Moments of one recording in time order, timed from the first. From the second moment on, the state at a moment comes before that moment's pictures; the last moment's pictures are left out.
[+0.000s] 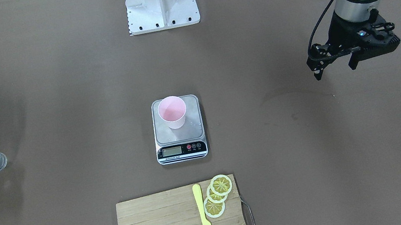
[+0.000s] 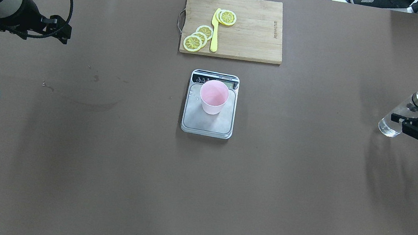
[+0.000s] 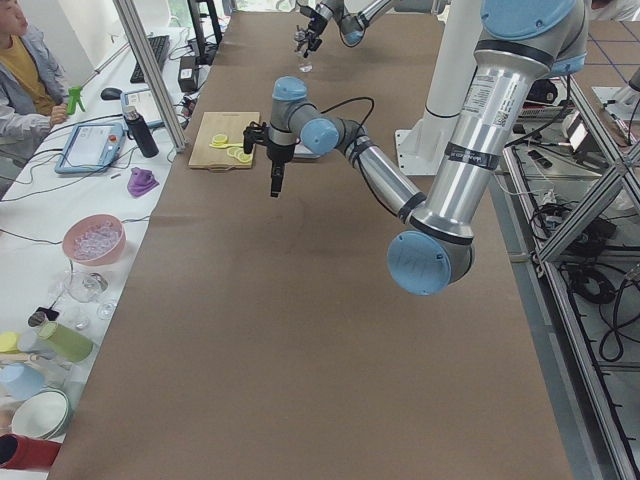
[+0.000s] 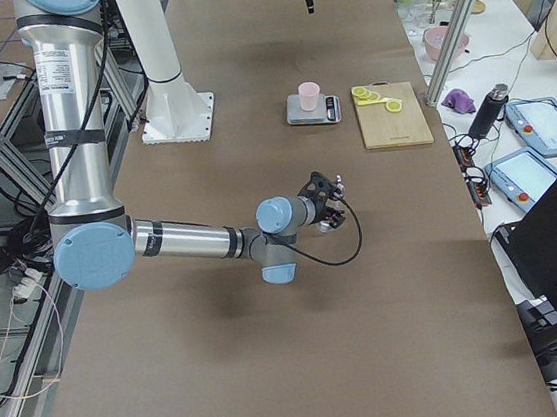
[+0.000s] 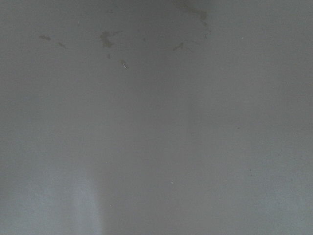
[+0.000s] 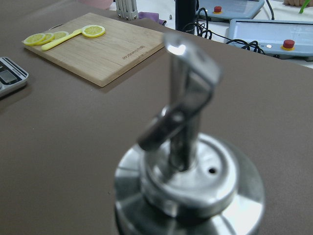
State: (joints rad) left arm -0.94 -1.90 -1.96 -1.51 -1.96 -0.94; right arm 1.00 -1.59 1.31 0.12 1.98 0.53
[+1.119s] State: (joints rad) left arm -0.93 -1.91 -1.96 -1.51 -1.96 -0.94; right arm 1.00 -1.59 1.28 0.13 1.99 0.52
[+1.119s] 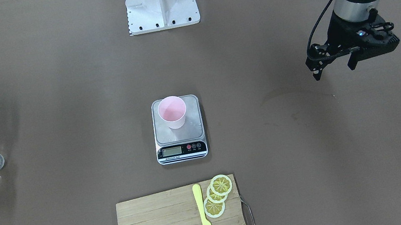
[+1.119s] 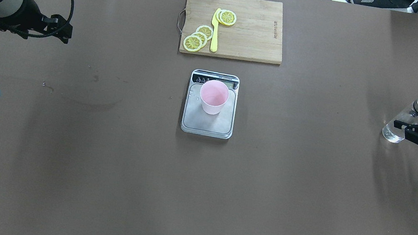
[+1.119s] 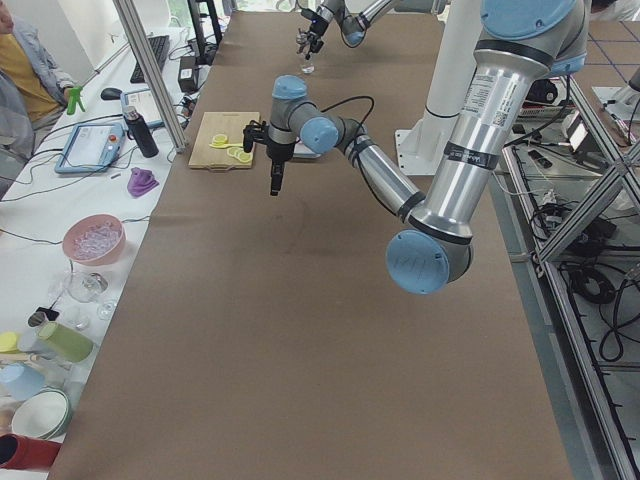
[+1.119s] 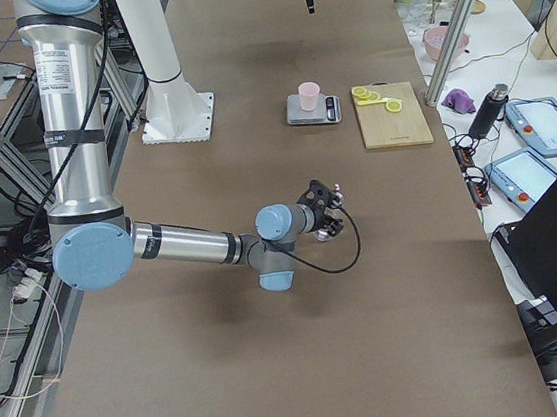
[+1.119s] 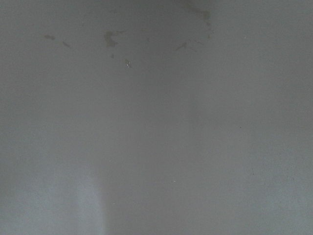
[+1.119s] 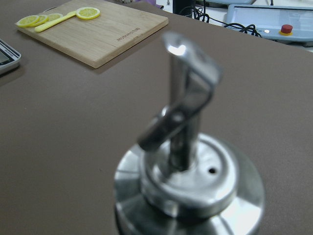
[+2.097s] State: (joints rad) left arm -0.93 -1.91 -1.95 -1.51 -1.96 -0.94; right arm 1.00 -1.62 1.21 0.26 1.98 0.51
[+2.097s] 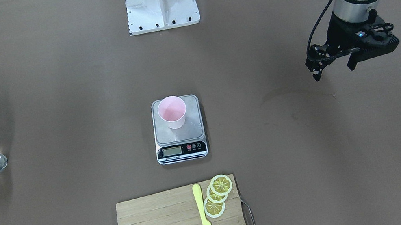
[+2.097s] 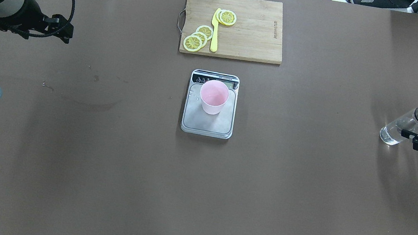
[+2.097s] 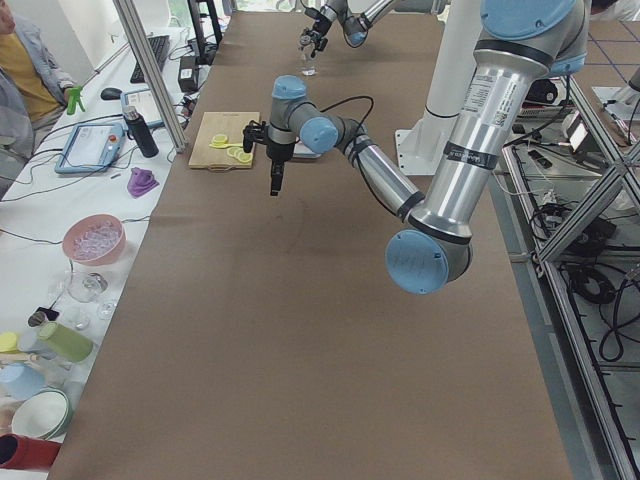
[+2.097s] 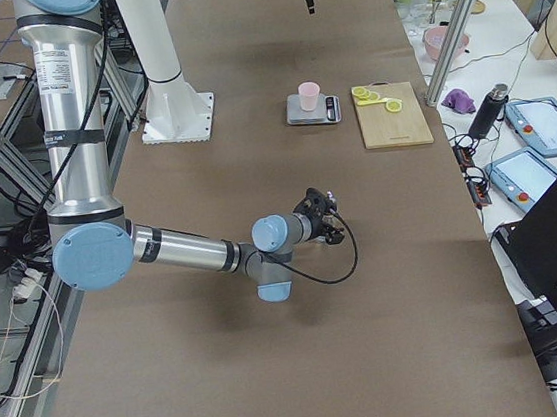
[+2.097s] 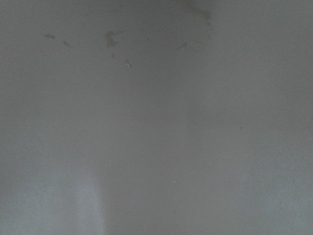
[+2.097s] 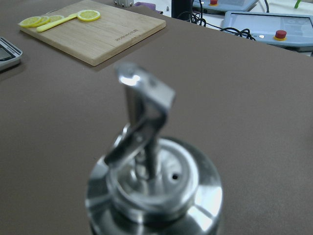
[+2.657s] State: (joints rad) left arm -0.93 -1.91 -1.96 -1.51 -1.96 -0.94; right arm 1.01 -1.74 1.21 0.40 2.05 0.51
